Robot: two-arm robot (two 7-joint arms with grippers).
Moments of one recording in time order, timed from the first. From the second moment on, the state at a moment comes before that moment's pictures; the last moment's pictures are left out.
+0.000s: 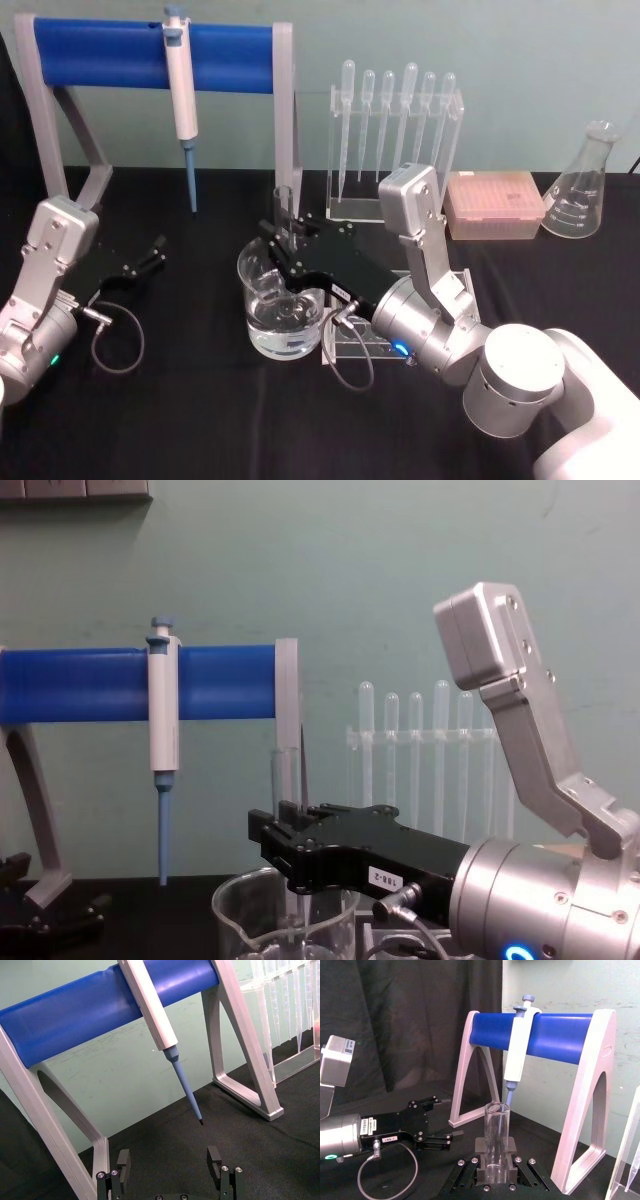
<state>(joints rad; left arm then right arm) -0.20 0.60 0.45 -1.41 -0.25 -0.12 0.03 0.28 0.19 -0.50 -1.45 0.25 -0.03 0.37</state>
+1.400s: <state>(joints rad) -0.20 0.60 0.45 -1.41 -0.25 -0.12 0.03 0.28 0.19 -0.50 -1.45 0.25 -0.03 0.37</state>
